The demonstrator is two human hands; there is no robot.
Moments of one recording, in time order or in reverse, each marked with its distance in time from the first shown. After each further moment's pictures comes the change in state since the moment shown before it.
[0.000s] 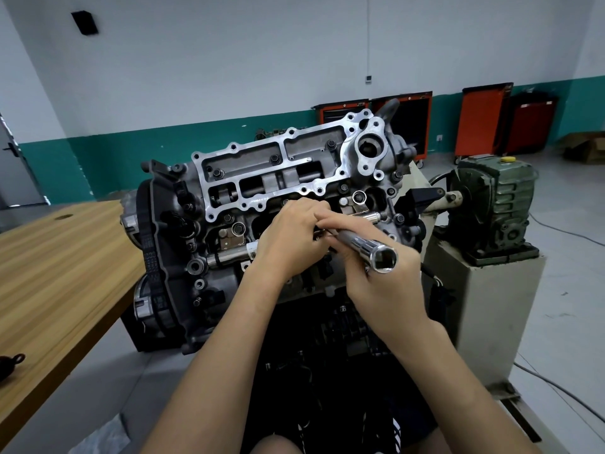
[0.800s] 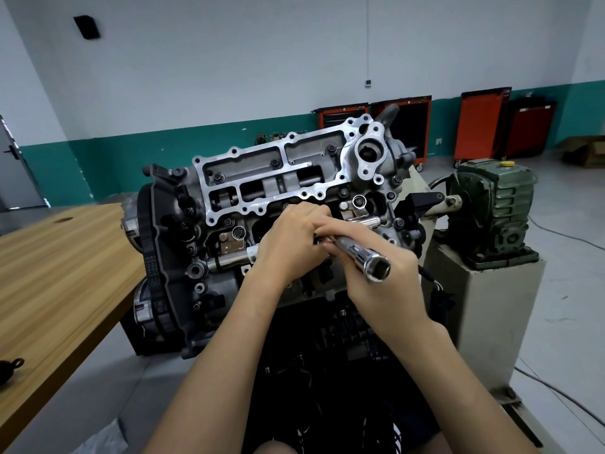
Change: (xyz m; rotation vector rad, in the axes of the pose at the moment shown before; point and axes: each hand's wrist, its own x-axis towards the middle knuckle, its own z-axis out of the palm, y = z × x) left_hand 0.001 -0.002 0.001 0.050 -0.036 0.014; right_hand 0.000 0.006 0.000 0.059 -0.051 -0.004
